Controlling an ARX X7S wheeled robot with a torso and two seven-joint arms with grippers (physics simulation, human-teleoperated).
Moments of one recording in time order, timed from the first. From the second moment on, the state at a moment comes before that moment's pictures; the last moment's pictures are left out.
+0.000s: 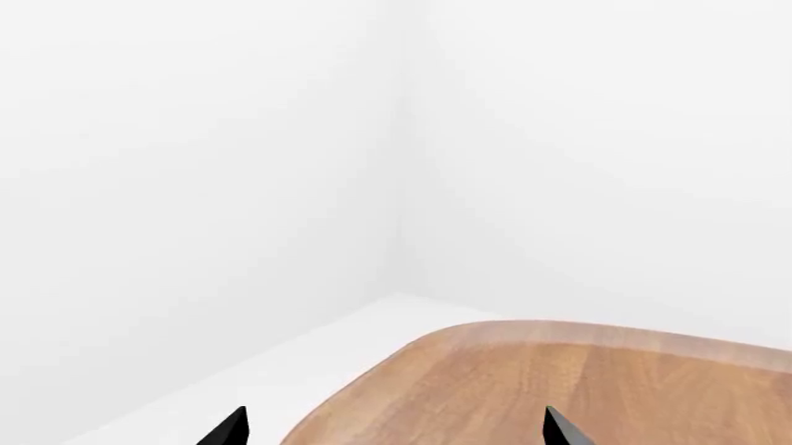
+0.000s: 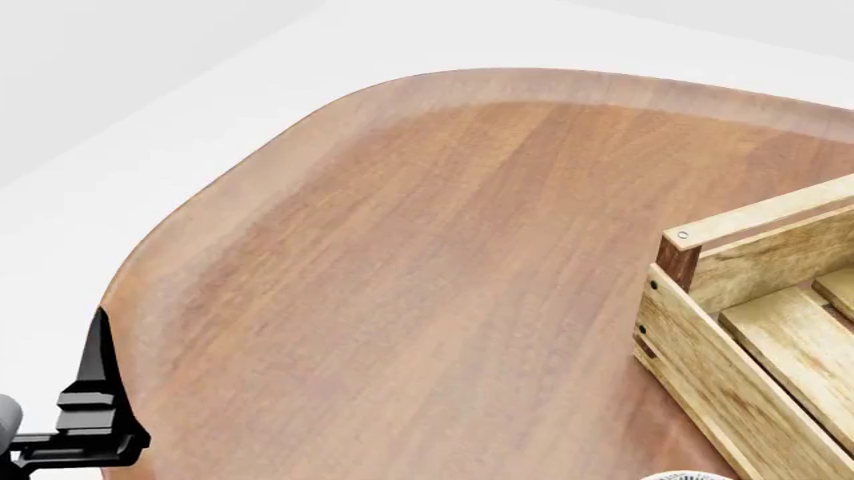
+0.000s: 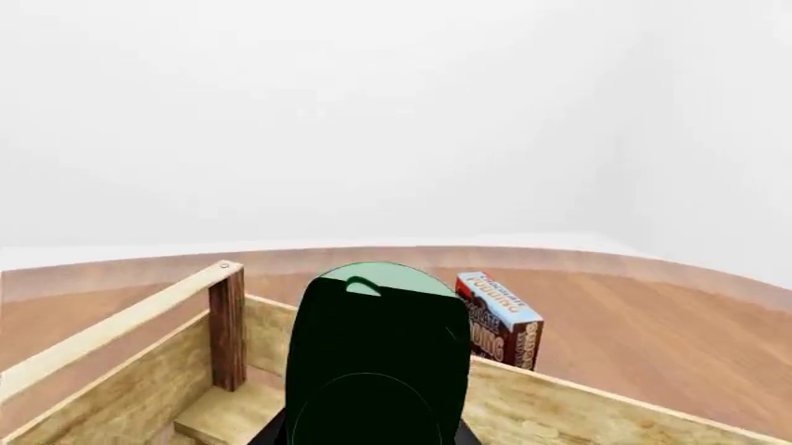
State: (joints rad) left arm -0.12 -0.36 0.13 0.51 -0.39 -0.32 -0.36; right arm 0.56 0.52 0.16 0.21 0.28 0.46 0.48
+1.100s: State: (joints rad) left arm -0.13 -0.38 0.15 0.51 -0.39 -0.33 -0.37; right arm 0.89 0.50 0.16 1.28 0.16 0.01 0.40
